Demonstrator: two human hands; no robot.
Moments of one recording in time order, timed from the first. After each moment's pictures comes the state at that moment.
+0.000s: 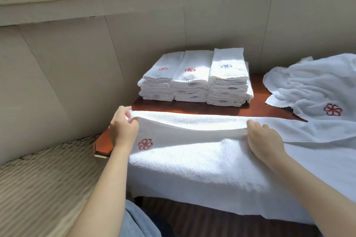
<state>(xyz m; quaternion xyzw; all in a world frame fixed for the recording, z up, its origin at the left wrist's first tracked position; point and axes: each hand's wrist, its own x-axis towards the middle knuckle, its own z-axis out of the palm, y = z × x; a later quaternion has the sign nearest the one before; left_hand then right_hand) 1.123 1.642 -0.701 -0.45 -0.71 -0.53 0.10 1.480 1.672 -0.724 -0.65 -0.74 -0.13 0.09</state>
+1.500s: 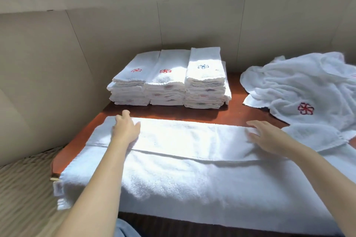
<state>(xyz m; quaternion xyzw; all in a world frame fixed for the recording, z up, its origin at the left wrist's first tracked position) 1.165 1.728 -0.714 -0.53 -0.82 -0.21 -0.08 1.566 1.706 -0.718 -0.67 -0.72 0.12 0.12</state>
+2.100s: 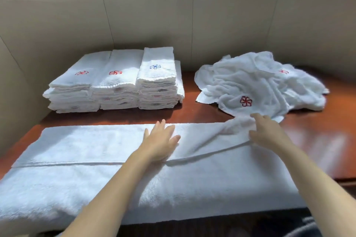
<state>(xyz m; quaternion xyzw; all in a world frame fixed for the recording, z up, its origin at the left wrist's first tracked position) 1.358 1.707 -0.726 -0.81 -0.57 -0.05 -0.14 1.660 1.661 -0.701 -0.81 -0.57 0.08 0.14</state>
